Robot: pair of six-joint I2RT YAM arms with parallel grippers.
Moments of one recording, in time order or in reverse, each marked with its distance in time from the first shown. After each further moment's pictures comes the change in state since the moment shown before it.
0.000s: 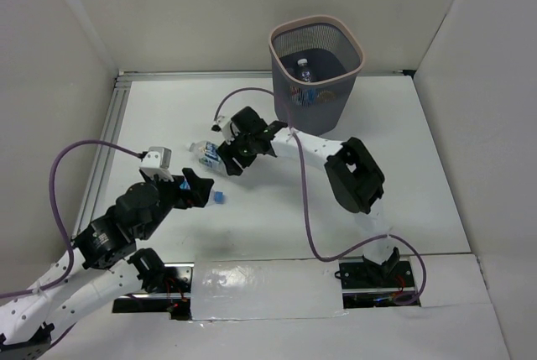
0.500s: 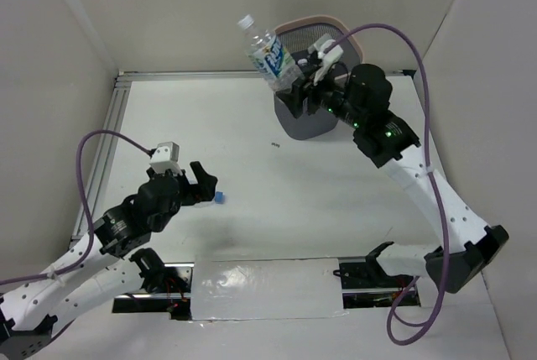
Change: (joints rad) left arm 0.011 0.121 0.003 -0.016 -0.055 -0.120; right arm -0.228 -0.835 -0.179 0.164 0.029 0.008
